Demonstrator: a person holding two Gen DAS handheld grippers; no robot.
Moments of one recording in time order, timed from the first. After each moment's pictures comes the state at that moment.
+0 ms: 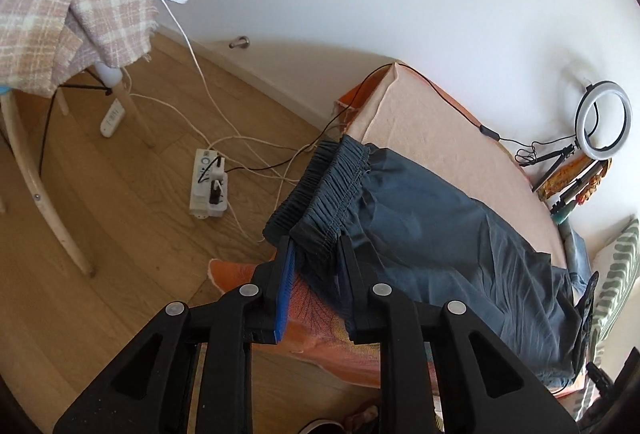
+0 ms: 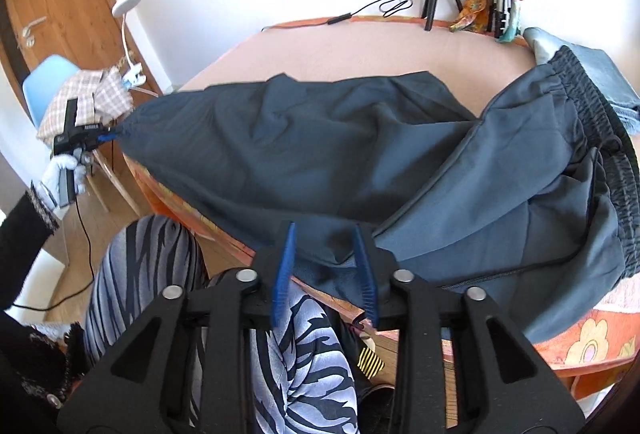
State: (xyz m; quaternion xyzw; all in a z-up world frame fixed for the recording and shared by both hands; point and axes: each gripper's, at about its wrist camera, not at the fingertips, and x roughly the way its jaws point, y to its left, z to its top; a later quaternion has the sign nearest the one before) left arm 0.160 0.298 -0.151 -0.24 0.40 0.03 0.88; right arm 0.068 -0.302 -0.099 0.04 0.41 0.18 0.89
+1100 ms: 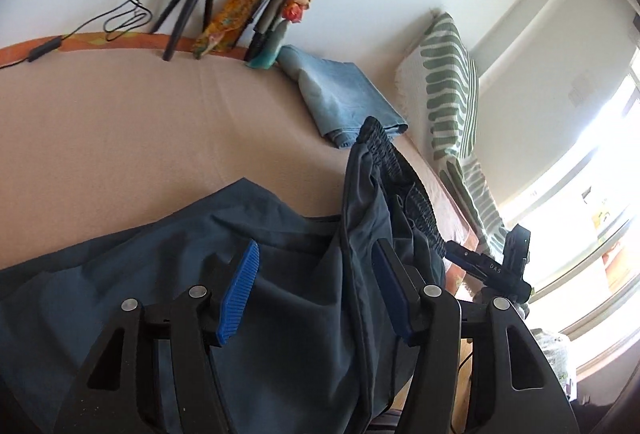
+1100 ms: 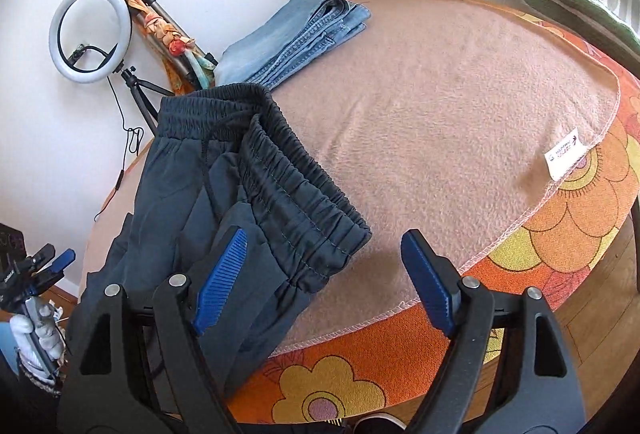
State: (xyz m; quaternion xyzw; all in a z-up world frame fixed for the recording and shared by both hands) left arm 0.275 -0.186 -0.082 -0.09 0.45 -0.44 0.77; right arm 0.057 -0.589 -0.151 0.31 0.34 -0.12 0.88
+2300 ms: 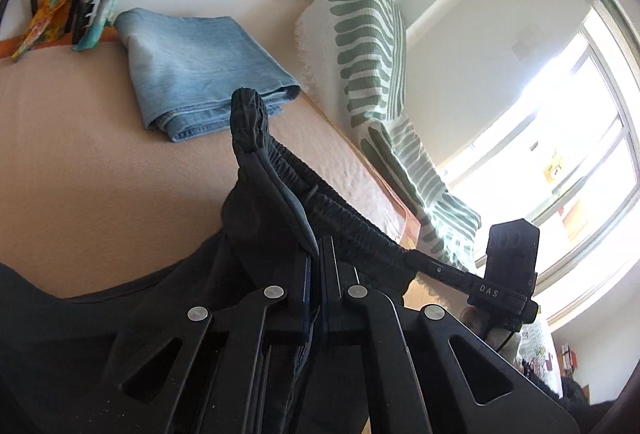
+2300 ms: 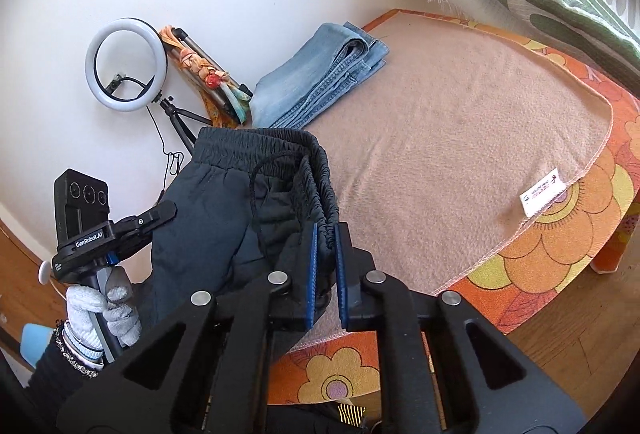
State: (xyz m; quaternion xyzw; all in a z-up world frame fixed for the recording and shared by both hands) left arm 0.244 -0.355 -0.080 -0.06 0.44 -0.58 0.68; right arm 0.019 -0.603 -0.112 0.34 0.29 -0.08 0.89
